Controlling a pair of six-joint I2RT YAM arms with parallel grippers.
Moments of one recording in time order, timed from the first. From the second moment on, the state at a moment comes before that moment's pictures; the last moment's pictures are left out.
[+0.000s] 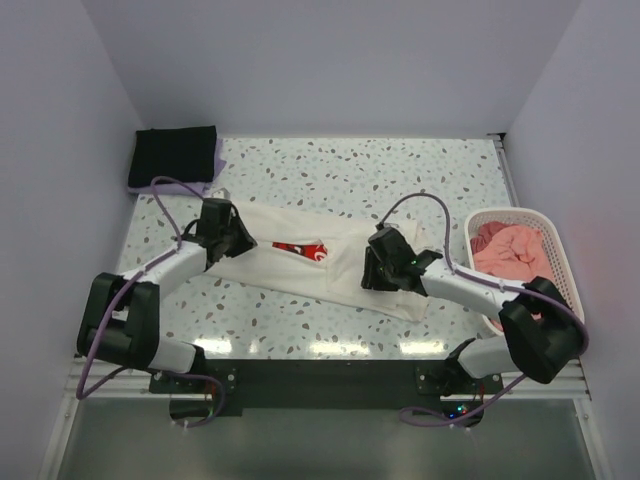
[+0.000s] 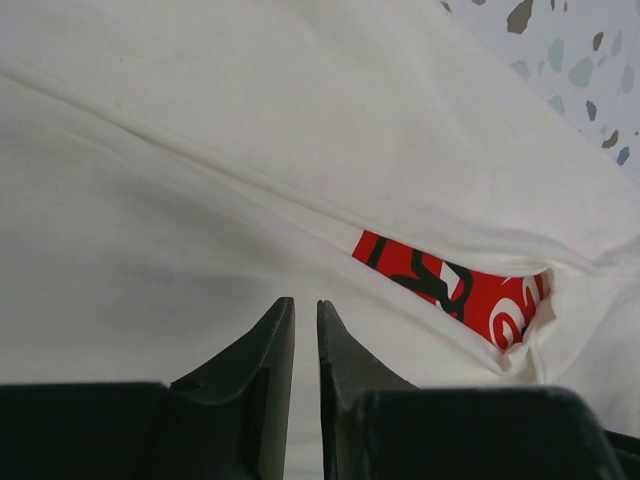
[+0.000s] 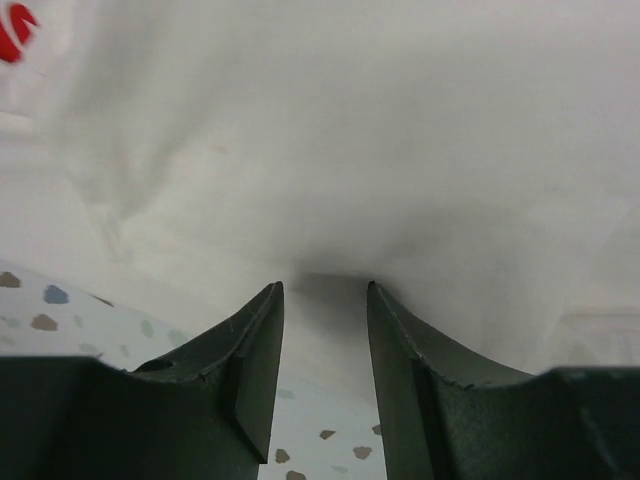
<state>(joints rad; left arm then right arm) -0.21 1.41 0.72 -0.13 0.05 -0.65 0.68 1.38 0.74 -0.34 0.12 0.69</state>
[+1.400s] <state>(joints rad) -0.93 1.63 0.73 0.03 -0.18 -0.94 0.32 2.33 1.90 -0.57 0.04 0.45</state>
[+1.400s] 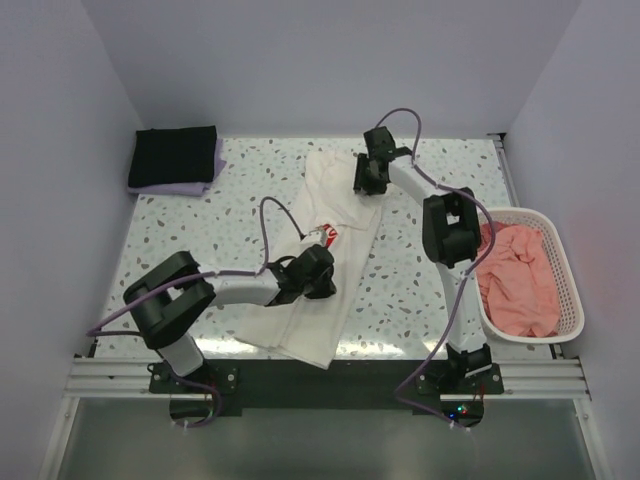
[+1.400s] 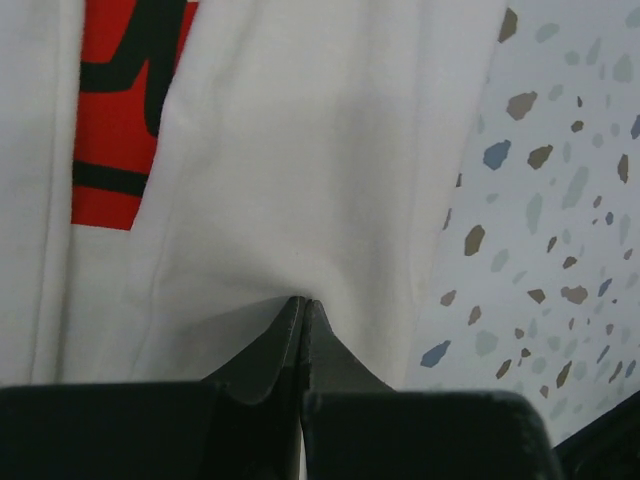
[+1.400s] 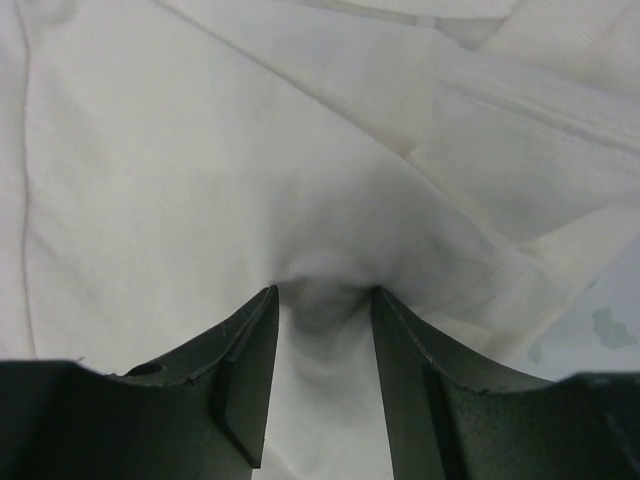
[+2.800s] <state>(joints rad) -0.87 1.48 0.69 -0.13 0.03 -0.67 0.36 2.36 1.96 -0.62 0.09 0.38</state>
